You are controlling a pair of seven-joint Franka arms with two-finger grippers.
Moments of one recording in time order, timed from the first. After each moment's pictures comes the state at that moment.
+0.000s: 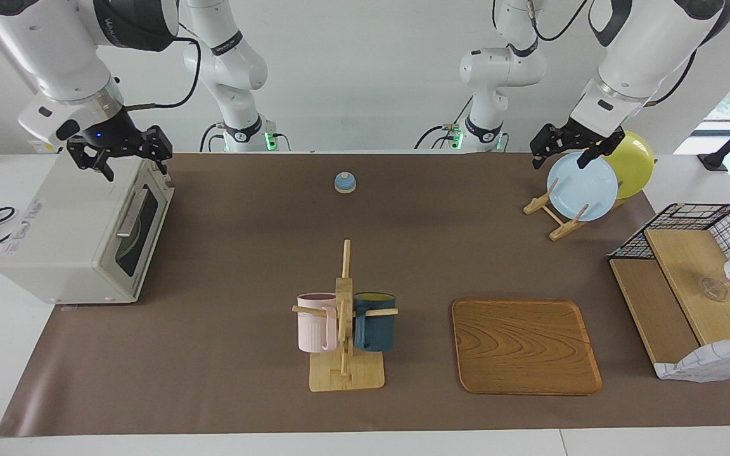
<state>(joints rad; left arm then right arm) -0.07 -0.01 -0.09 -1.57 -0.05 1.46 -0.12 -0.38 0.02 0.38 -1.56 -0.08 1.50 -0.23</state>
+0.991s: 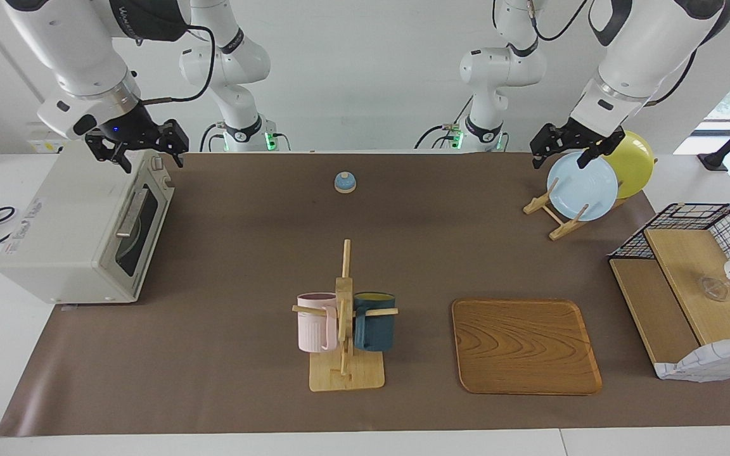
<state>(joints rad) -0.07 -0.01 -0.09 -1.57 -0.05 1.46 -0.12 0.11 0.02 -0.12 -1.54 -0.04 1.43 -0.15</state>
